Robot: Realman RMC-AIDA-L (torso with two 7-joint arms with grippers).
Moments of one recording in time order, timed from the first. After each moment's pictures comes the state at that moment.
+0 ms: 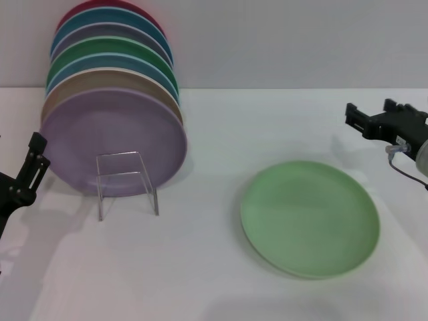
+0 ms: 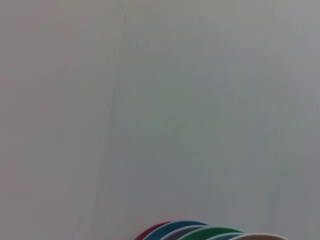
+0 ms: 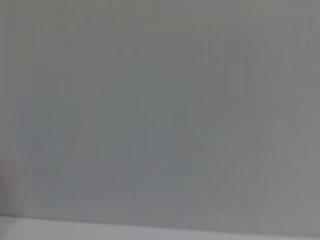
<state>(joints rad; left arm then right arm) -0.21 -2.07 -0.85 -0.26 2.48 1.52 -0.25 0.15 2.08 1.48 1.20 -1.81 0.14 -0.99</state>
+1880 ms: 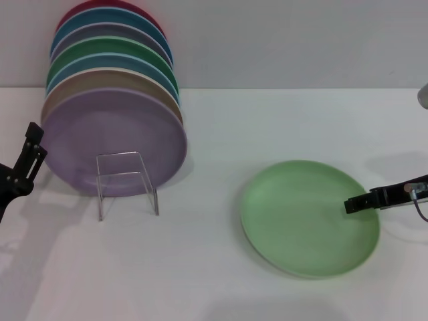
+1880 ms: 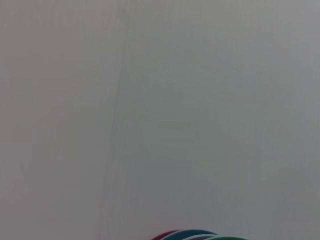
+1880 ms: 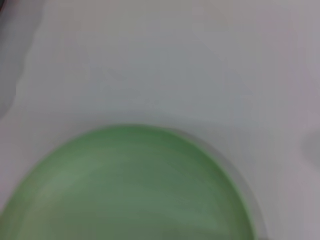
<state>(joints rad) -0.24 -2.07 -0.88 -0.25 2.48 1.51 -0.25 0.44 2.07 1.96 1.24 -2.56 1.32 -0.38</state>
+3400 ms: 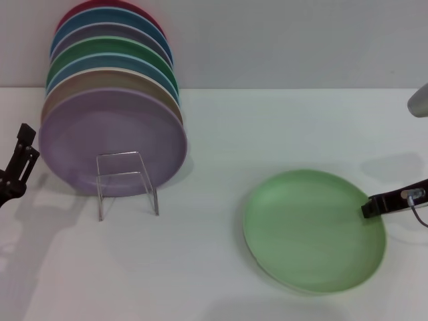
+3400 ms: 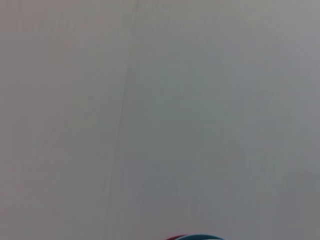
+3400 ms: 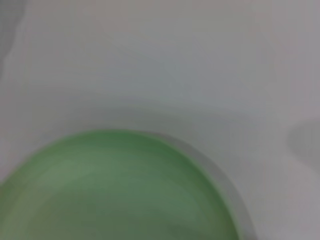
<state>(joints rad) -0.22 -2.07 -0.89 -0.25 2.48 1.53 -0.25 0.45 2.07 1.94 1.22 -2.61 1.32 -0.39</state>
